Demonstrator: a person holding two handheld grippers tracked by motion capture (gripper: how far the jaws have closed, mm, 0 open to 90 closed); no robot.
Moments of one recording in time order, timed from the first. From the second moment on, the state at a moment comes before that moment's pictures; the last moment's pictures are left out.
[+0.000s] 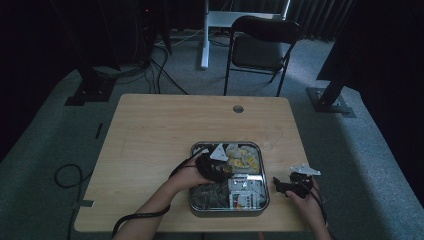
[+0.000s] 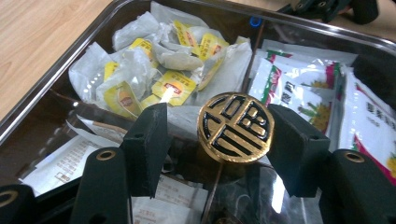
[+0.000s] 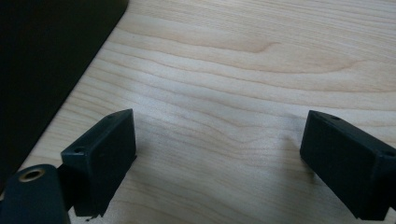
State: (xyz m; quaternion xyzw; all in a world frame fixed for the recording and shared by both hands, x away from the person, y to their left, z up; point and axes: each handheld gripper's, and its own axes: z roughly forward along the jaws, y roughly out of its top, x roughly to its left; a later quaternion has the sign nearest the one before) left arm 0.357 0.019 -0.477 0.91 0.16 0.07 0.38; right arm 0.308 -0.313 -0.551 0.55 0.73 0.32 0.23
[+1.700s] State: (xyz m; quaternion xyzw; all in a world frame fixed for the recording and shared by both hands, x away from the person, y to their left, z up) left arm 0.353 0.039 -0.427 0.89 0.16 0.09 0.42; right arm 0.313 -0.311 -0.551 0.54 0.75 0.32 0.22
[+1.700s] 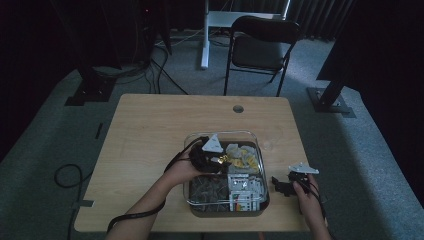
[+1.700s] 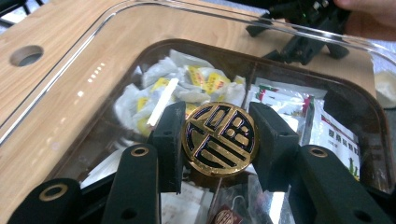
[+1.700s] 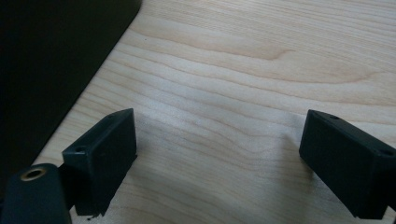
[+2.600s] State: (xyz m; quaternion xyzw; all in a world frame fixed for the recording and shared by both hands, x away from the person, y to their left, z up) left arm 0.364 0.136 -0.415 0.87 0.24 0.14 0.40; right arm 0.313 -0.311 -0.551 0.54 0.75 0.32 0.22
